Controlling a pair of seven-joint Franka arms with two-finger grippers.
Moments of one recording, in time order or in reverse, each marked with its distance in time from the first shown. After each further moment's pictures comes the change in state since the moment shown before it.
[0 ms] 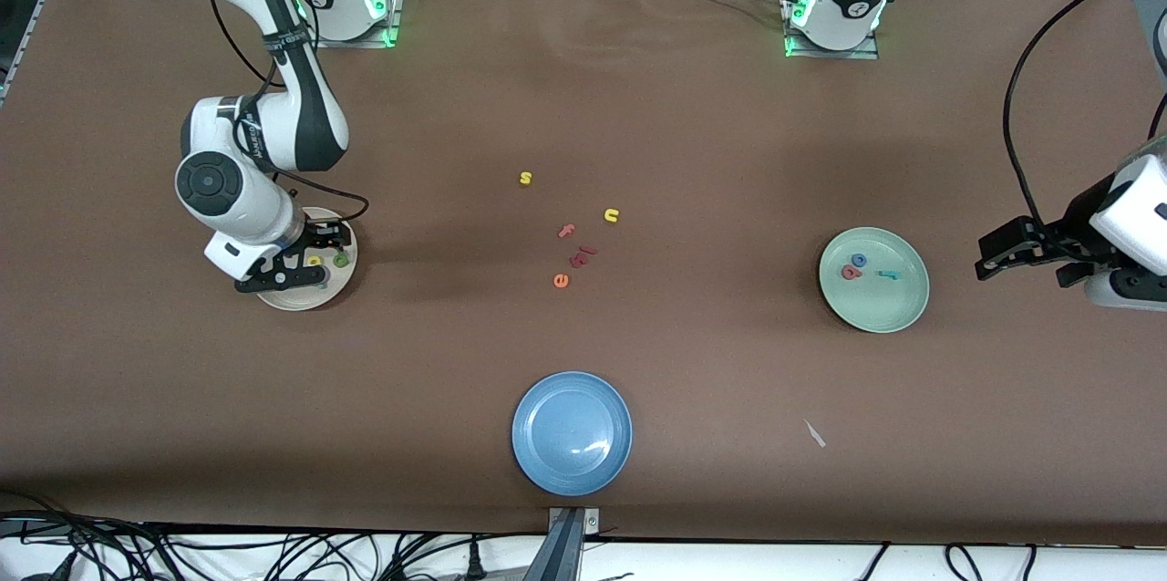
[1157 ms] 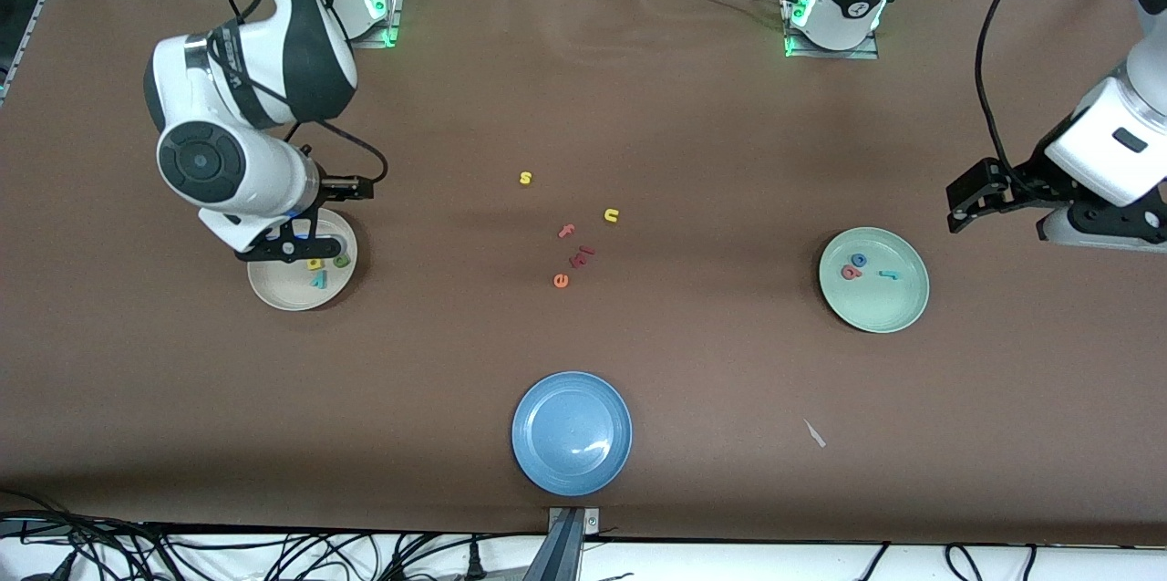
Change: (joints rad) left arm -0.239 -0.106 0.171 0.012 -0.009 -0.106 -0.061; right arm -0.057 -0.077 0.201 0.335 0.000 -0.587 0.269
